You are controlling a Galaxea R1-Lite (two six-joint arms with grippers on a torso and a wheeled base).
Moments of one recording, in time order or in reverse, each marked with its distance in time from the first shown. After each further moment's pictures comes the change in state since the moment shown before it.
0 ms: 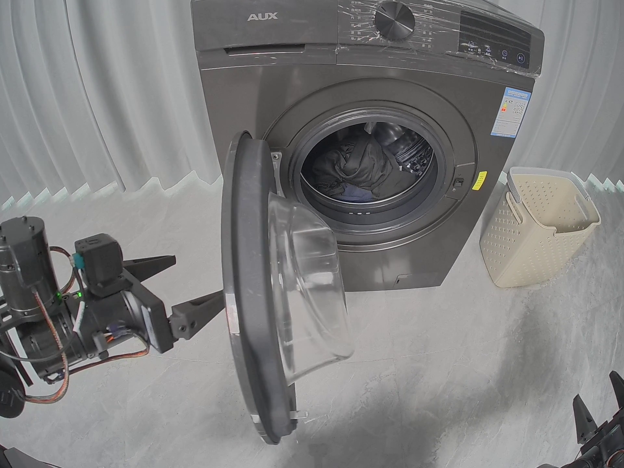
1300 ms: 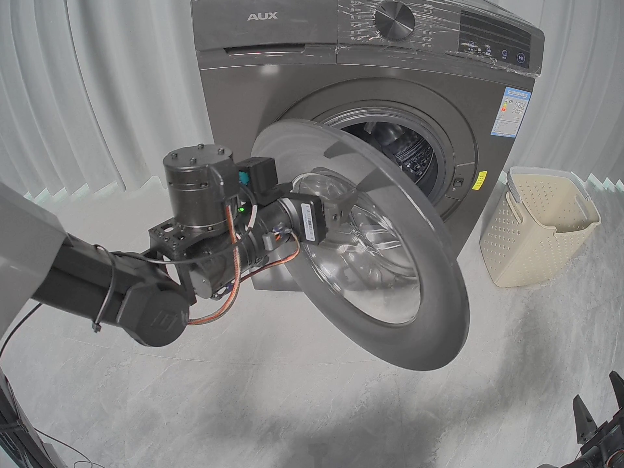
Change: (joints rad) left arm -0.153 0.602 -0.565 -0.236 0.153 -0.125; right arm 0.000 0.000 0.000 0.000 0.002 0.000
